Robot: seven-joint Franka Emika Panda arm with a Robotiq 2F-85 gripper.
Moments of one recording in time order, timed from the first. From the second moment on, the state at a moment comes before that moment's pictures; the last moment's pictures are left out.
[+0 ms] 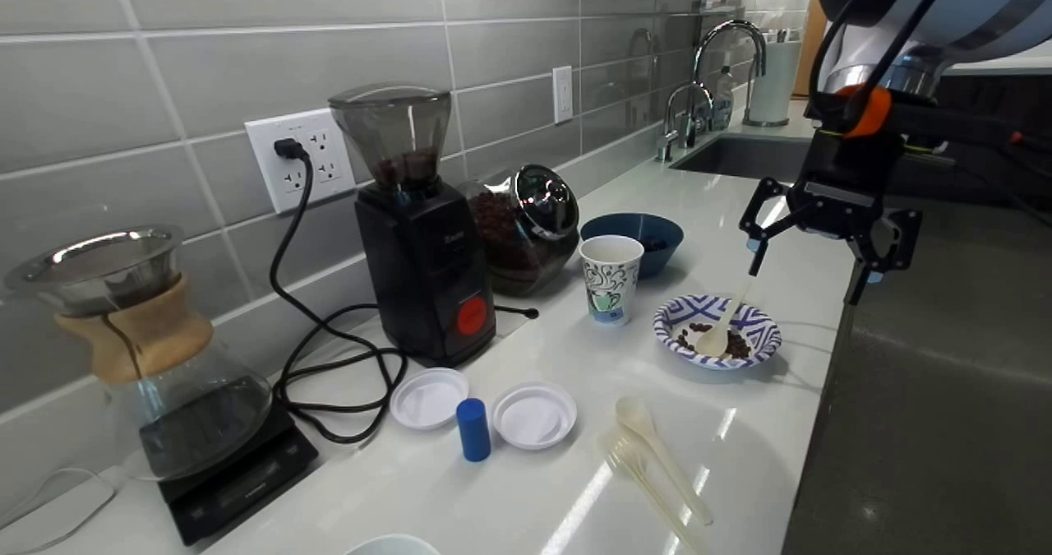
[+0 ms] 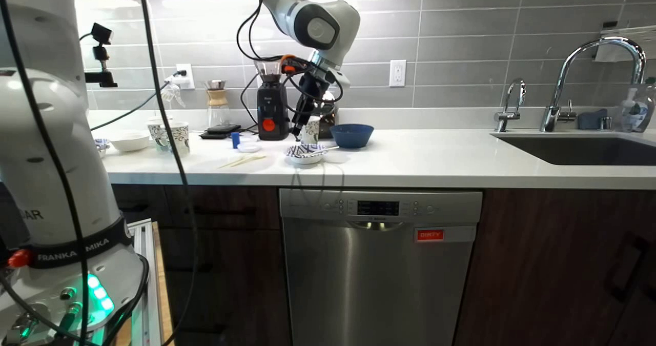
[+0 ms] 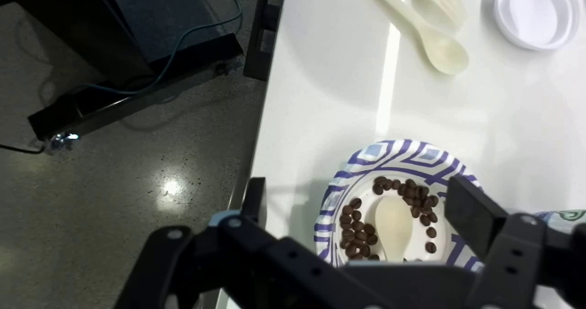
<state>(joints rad) 0.07 0.15 0.05 -2.02 0.36 1.86 0.42</state>
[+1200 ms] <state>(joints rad) 0.12 0.42 0.05 -1.81 0.32 2.01 0.50</state>
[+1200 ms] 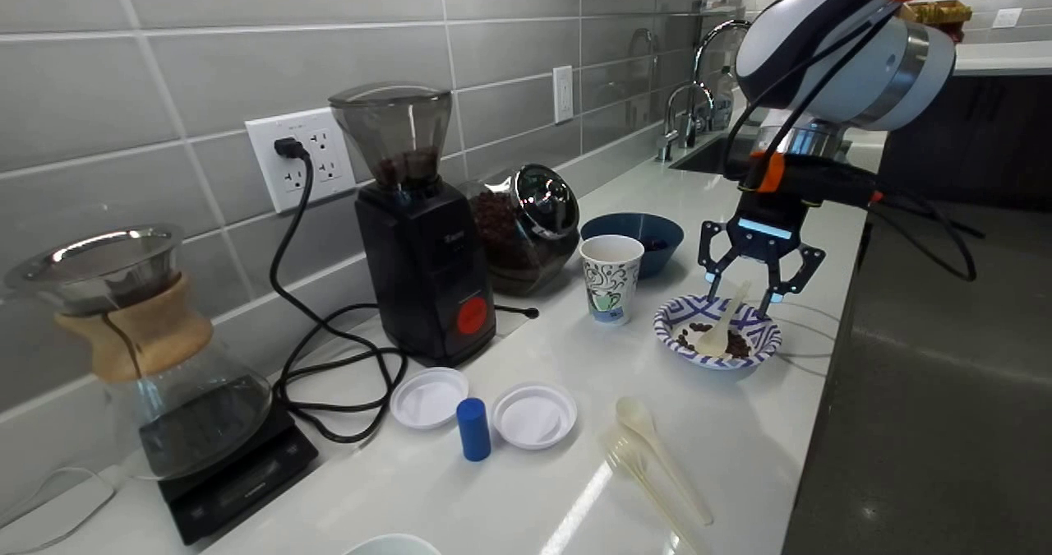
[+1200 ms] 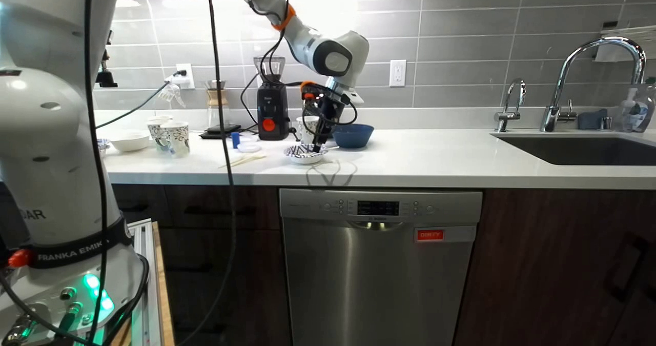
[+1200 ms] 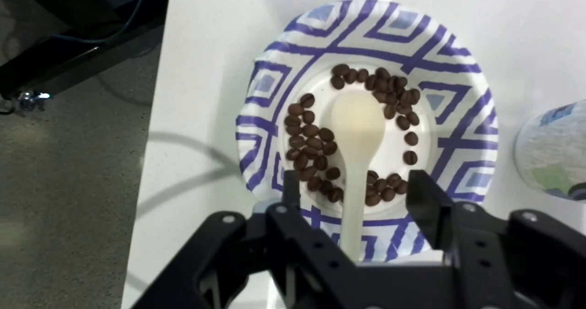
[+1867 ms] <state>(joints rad) 0.14 0.49 0.04 -1.76 0.29 2.01 0.56</state>
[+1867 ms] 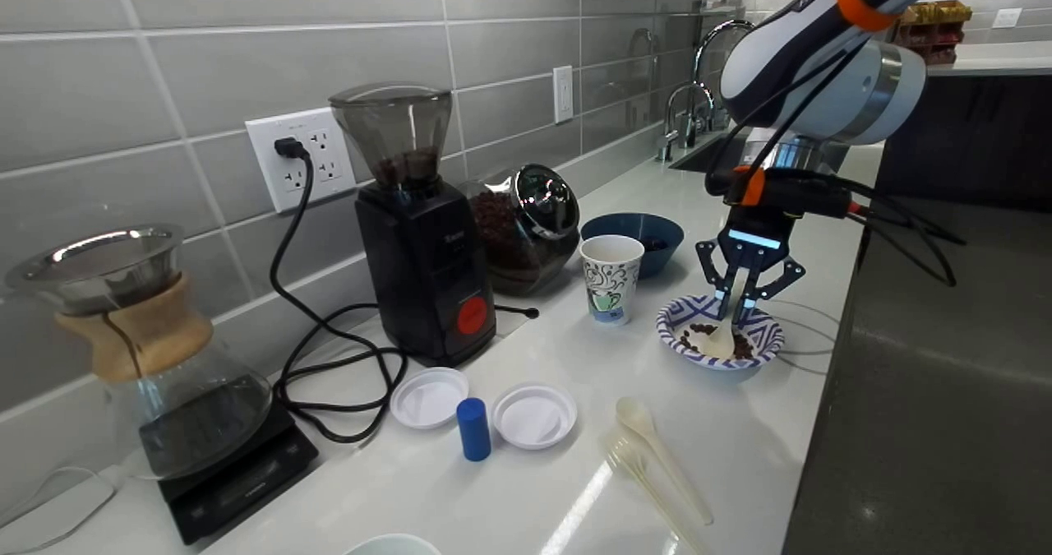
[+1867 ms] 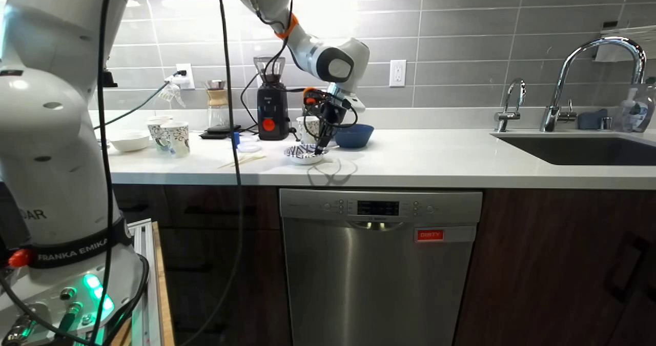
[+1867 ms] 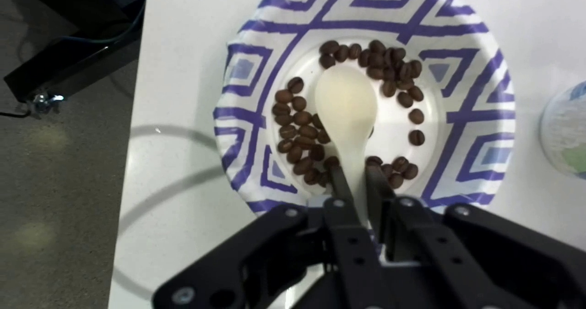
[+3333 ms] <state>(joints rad) 0.22 0.37 0.03 -1.86 0.16 2.17 0.84</state>
